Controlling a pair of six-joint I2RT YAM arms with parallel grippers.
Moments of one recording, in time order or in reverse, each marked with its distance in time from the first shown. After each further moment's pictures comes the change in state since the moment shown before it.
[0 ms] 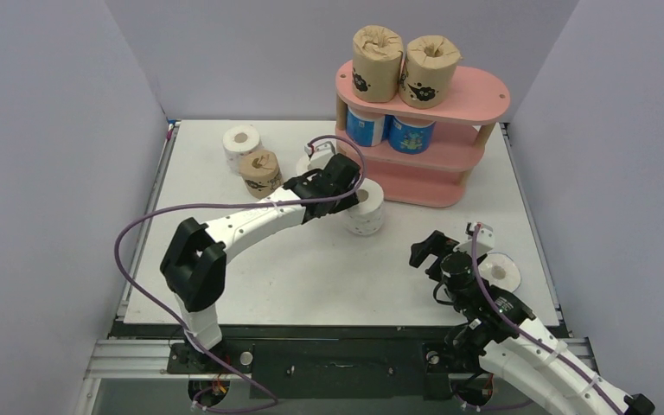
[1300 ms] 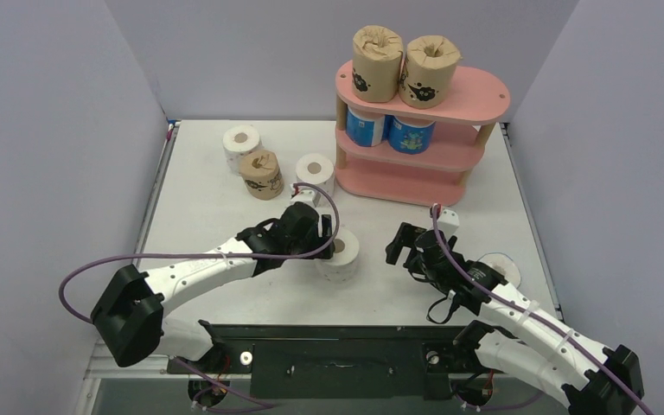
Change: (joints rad) left arm -0.027 -0.433 -0.585 0.148 0.151 0.307; right arm 0.007 0.334 0.130 0.069 -0.203 -0.064
